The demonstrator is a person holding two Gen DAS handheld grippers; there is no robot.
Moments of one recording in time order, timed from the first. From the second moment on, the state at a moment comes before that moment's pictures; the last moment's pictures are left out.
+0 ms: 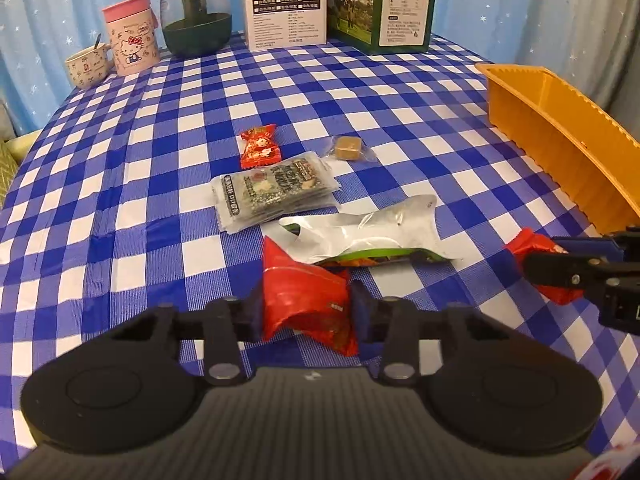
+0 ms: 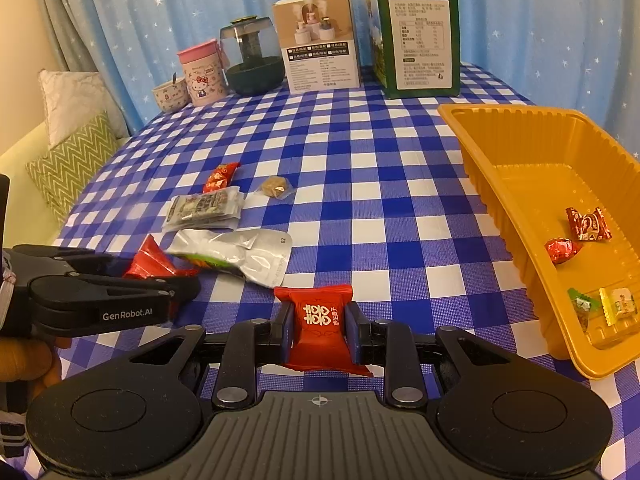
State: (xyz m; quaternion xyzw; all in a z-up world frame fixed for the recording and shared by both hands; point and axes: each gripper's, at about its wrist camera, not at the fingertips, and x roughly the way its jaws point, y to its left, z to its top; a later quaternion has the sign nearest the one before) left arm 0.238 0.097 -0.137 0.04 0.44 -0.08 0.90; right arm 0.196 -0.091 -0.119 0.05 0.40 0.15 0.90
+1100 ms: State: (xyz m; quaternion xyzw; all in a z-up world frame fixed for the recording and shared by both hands) left arm 0.135 0.046 -0.058 -0.03 0.40 -0.06 0.91; right arm 0.133 -0.139 -0.066 0.07 0.35 0.14 0.92
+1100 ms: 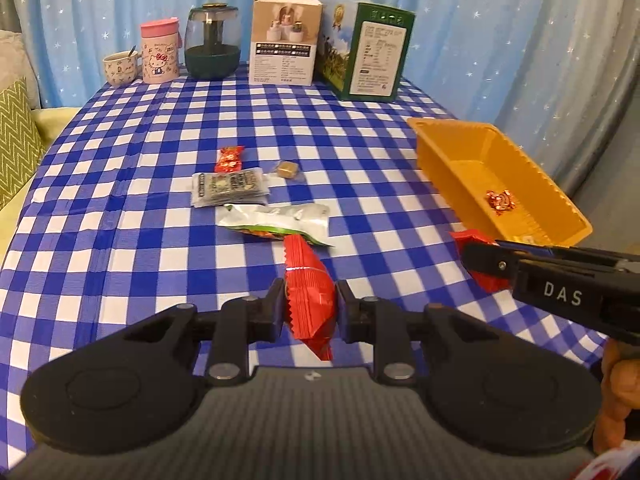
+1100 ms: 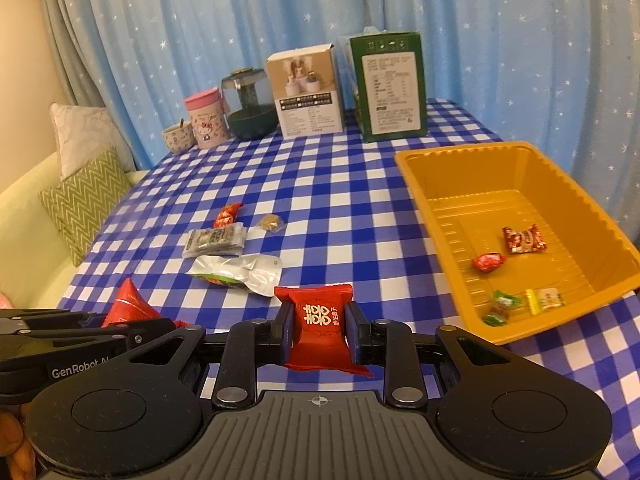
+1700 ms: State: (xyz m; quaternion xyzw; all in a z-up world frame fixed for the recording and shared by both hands) left arm 0.123 -0.009 -0.039 -0.03 0.39 -0.09 0.92; right arm 0.109 -0.193 -0.048 0.08 0.34 0.11 0.93
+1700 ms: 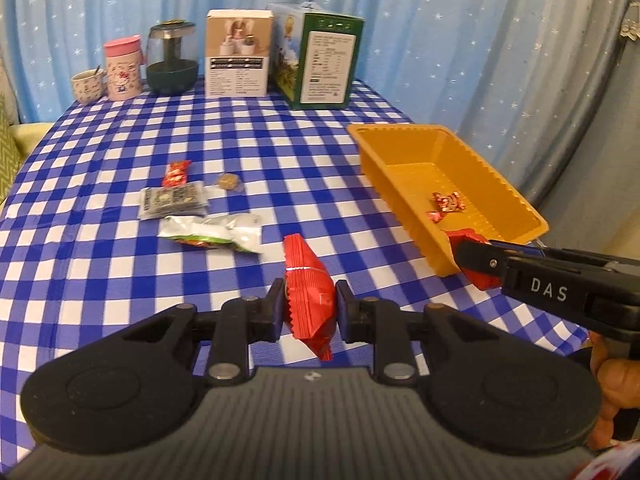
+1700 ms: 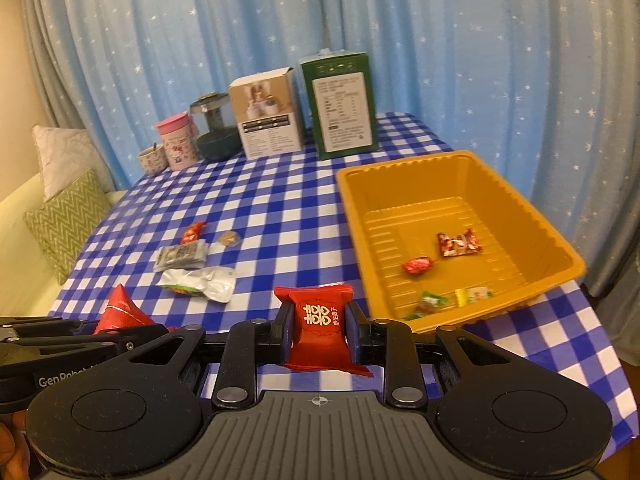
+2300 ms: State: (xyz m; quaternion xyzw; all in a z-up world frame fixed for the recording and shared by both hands) left arm 0.142 -0.077 -0.026 -0.01 0.38 -0.15 0.91; right arm 0.105 -0.251 -0.040 0.10 0.33 0.06 0.94
